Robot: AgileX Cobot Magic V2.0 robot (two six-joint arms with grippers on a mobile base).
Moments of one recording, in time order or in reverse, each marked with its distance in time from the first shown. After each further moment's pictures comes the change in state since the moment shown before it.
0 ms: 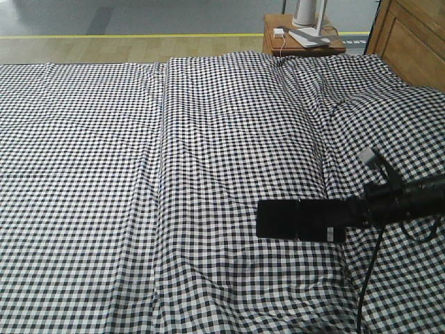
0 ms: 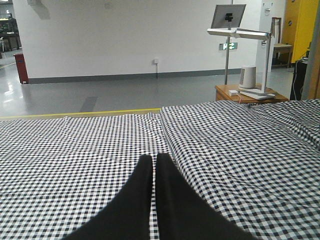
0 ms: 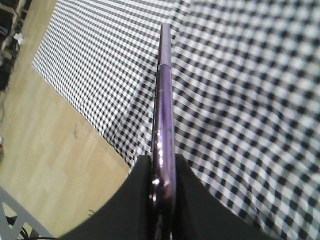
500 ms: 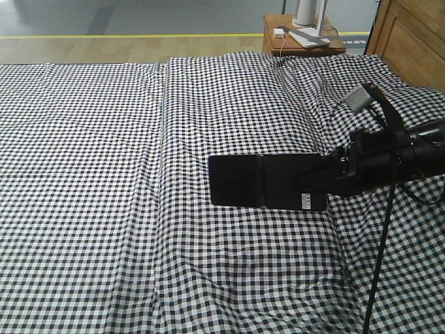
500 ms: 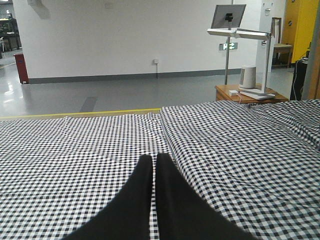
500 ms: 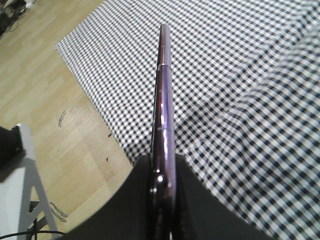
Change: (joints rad) left arm 0.000 0.000 0.000 0.000 0.000 0.000; right arm 0.220 -0.473 0.012 -0.022 0.044 0.140
